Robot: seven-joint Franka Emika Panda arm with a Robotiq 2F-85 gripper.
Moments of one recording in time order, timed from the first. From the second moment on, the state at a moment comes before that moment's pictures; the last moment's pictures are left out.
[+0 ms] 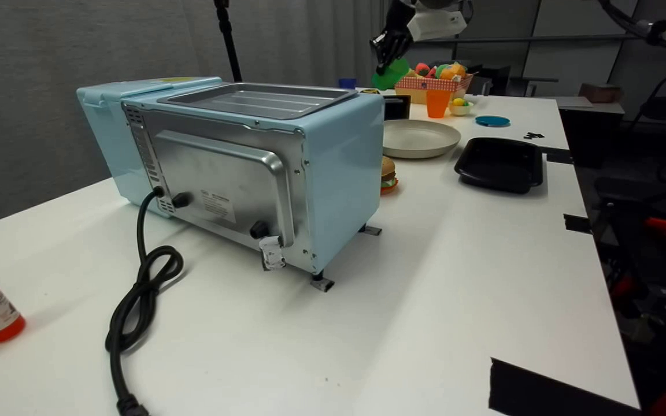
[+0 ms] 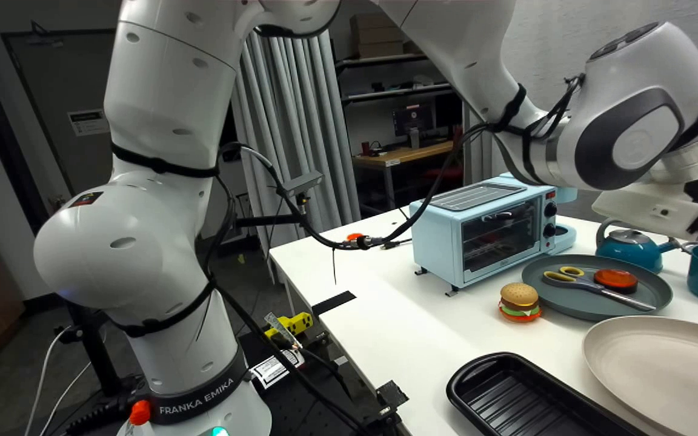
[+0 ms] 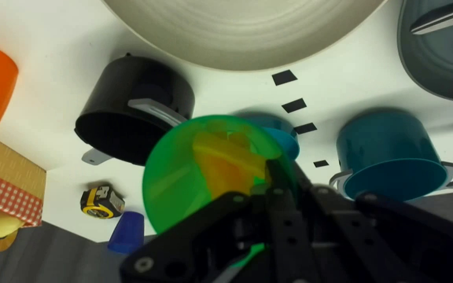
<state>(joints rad) -0.23 0.49 -0.22 -1.96 -0.03 3.05 0.11</state>
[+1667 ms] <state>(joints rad) -0.16 0.60 -0.26 -2.25 0.07 4.15 0.02</state>
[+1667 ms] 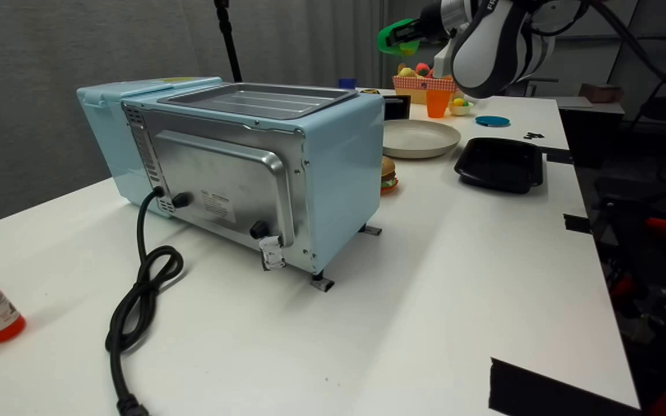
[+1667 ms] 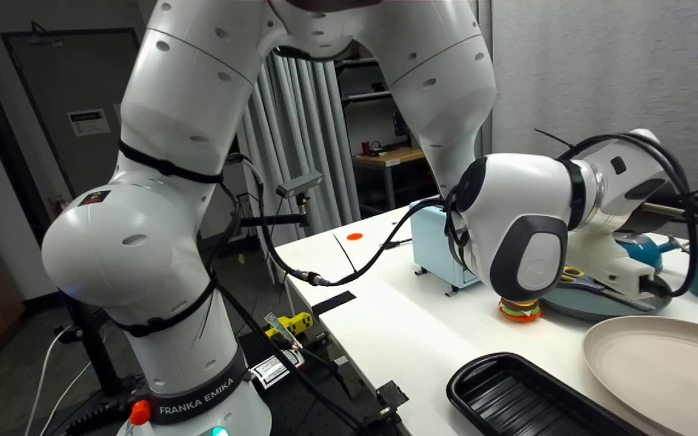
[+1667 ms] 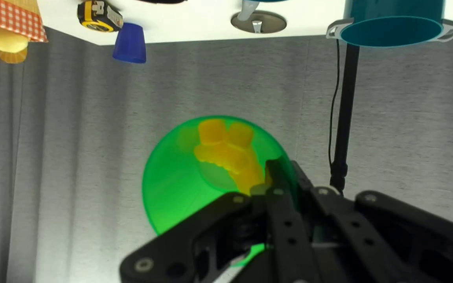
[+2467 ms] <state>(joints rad) -0.19 0.64 -0.24 -2.11 0.07 4.21 0.02</state>
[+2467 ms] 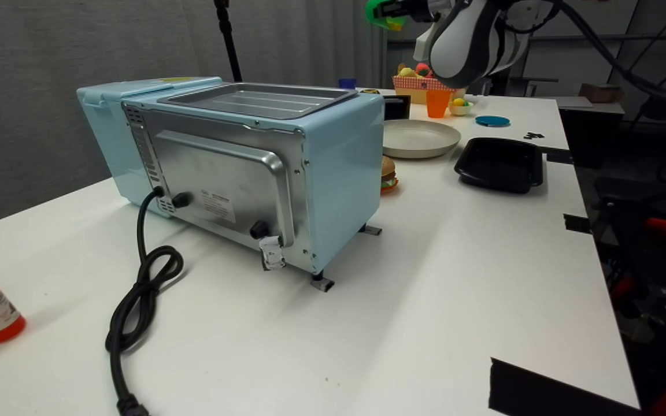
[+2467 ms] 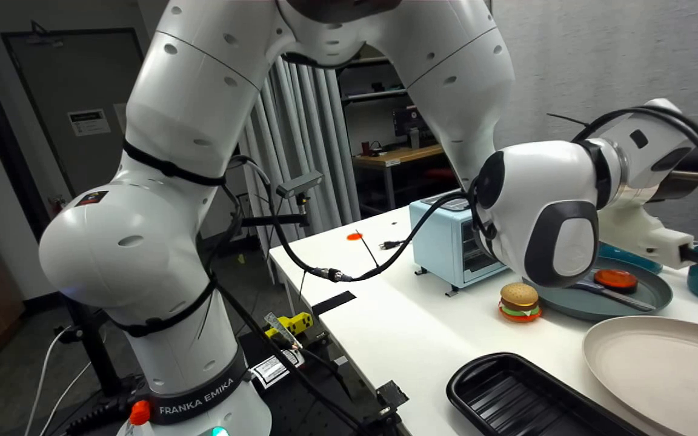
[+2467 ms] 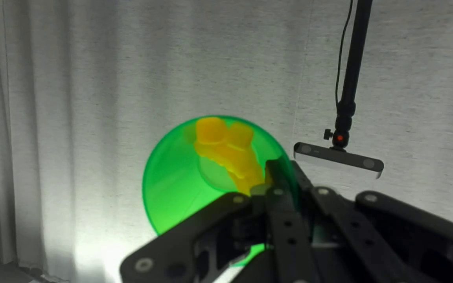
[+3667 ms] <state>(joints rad) -0.24 0.71 -0.22 -1.94 0.06 4.21 0.03</state>
